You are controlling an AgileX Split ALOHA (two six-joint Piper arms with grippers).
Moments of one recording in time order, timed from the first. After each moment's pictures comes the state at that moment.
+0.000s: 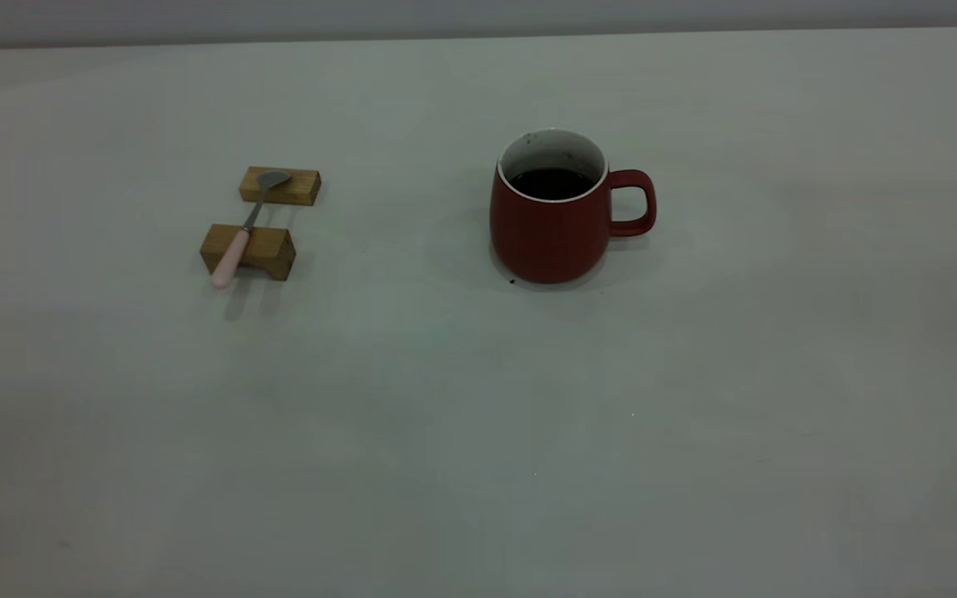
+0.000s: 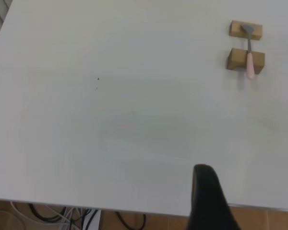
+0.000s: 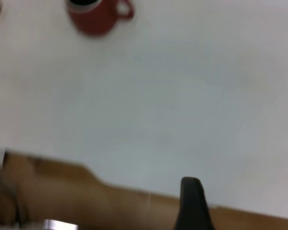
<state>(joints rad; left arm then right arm) 0.02 -0.02 -0.49 0.06 1.13 -0.09 0.22 0.40 -0.73 0.04 1.24 0.04</state>
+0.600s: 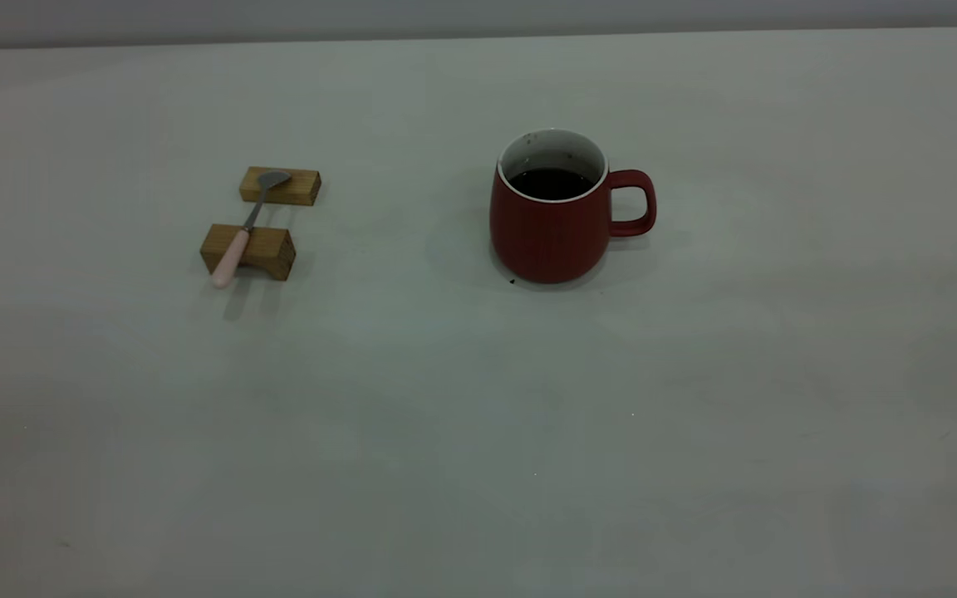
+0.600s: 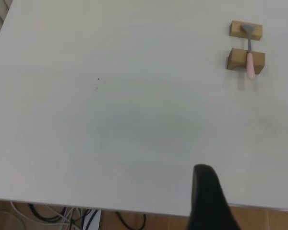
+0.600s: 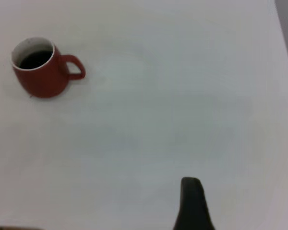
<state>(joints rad) 0.02 -0.02 -0.49 0.06 1.13 -0.09 0.05 0.02 -0.50 0.01 1.15 -0.01</state>
